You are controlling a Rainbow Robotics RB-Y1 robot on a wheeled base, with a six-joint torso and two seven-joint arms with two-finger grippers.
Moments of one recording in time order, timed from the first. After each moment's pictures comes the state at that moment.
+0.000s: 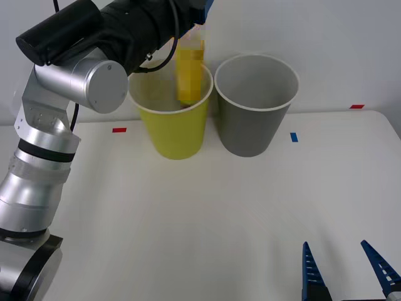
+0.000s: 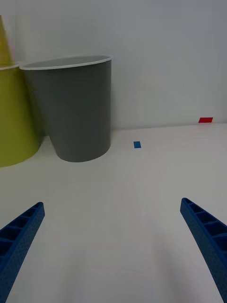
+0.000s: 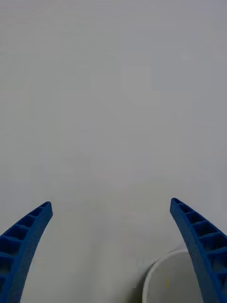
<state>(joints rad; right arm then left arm) 1.06 -0.24 0.26 -2.23 0.00 -0.39 1.45 -0.73 0.30 -0.14 -1.74 0.57 0.54 -1.66</state>
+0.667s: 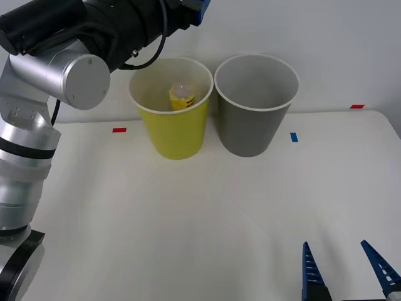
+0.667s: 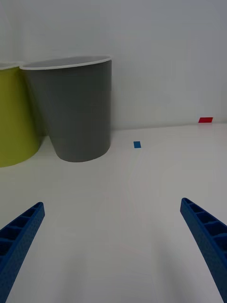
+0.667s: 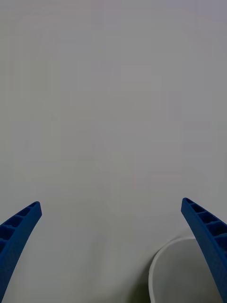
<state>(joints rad) 1.06 -0.24 0.26 -2.23 0.00 -0.39 1.45 -0.73 0.38 -0.14 -1.81 0.62 0.62 -1.64</state>
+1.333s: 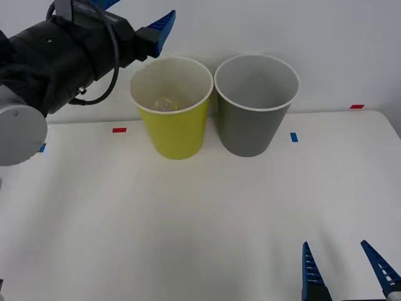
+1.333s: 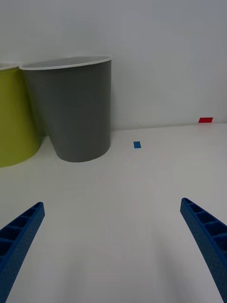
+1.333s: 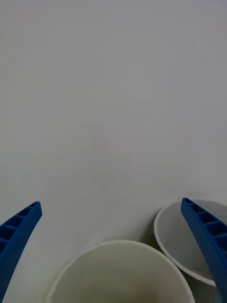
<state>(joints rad) 1.06 -0.24 0.26 -2.23 0.00 -0.39 1.45 -0.43 0.47 0.00 -2.20 0.65 0.77 -1.62</state>
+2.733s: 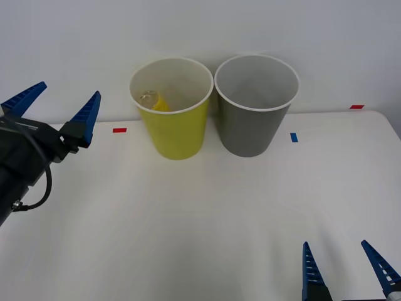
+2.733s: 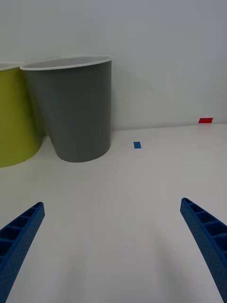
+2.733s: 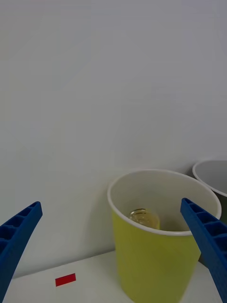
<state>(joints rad) 1.06 -0.24 0.26 -2.23 0.00 -0.39 1.45 0.32 0.50 0.11 -2.45 0.69 0.34 -1.65</state>
